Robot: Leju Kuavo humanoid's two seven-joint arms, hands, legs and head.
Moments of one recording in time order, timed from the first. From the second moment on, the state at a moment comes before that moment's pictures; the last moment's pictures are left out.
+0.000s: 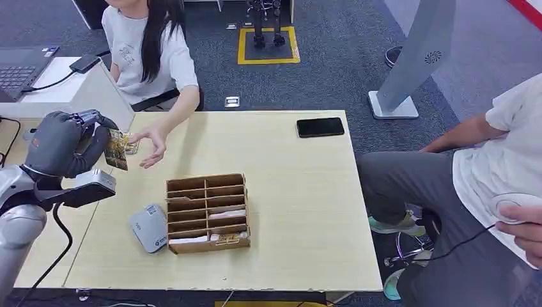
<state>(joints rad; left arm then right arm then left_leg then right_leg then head) -0.39 0.58 -0.28 -1.69 -0.66 0.07 -0.32 -0.12 -0.10 0.89 -0.18 0.04 -0.34 -0.10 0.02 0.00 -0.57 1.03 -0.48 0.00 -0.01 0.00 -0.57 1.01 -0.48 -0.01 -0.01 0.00</state>
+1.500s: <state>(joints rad) -0.68 0.42 -0.31 -1.31 -0.92 0.20 -0.10 -0.11 -0.10 0.89 -0.18 0.07 -0.36 -0.10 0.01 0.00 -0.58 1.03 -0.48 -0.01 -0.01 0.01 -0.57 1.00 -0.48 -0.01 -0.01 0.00</state>
